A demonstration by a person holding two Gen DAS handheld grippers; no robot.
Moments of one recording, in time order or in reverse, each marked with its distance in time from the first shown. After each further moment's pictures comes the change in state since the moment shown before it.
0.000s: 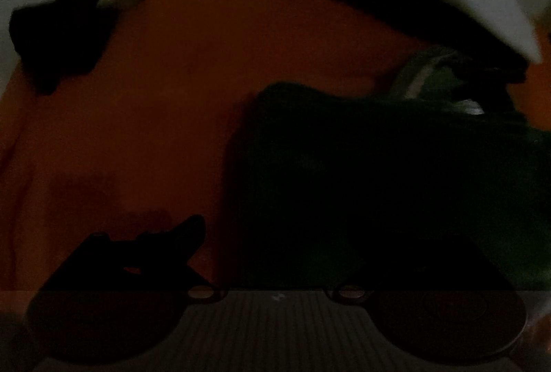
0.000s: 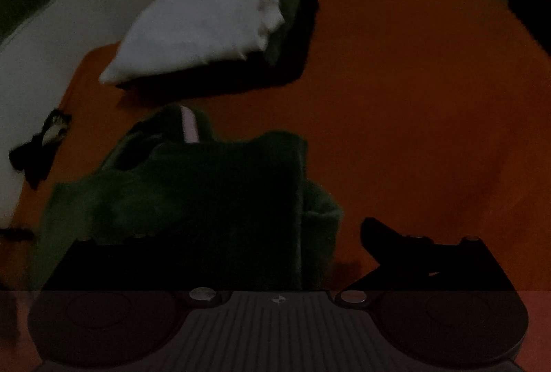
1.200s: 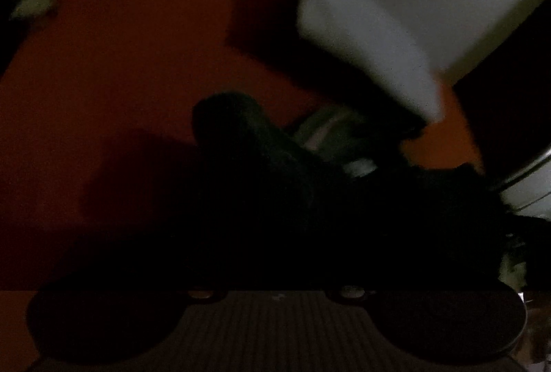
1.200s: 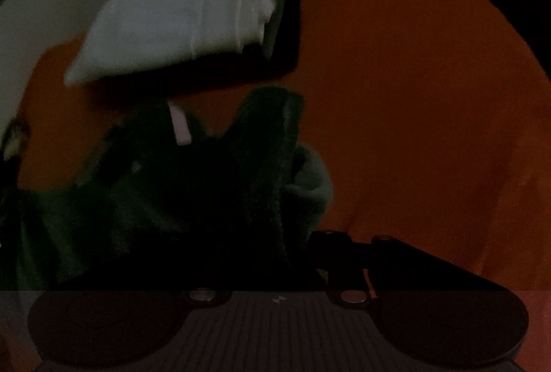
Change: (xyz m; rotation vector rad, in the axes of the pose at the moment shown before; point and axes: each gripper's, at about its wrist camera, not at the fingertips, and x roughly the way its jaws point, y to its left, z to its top) left arm -0.044 0.004 0.009 -0.001 -0.215 -0.510; right arm -0.007 0.080 0.034 0.069 -0.016 -0.195
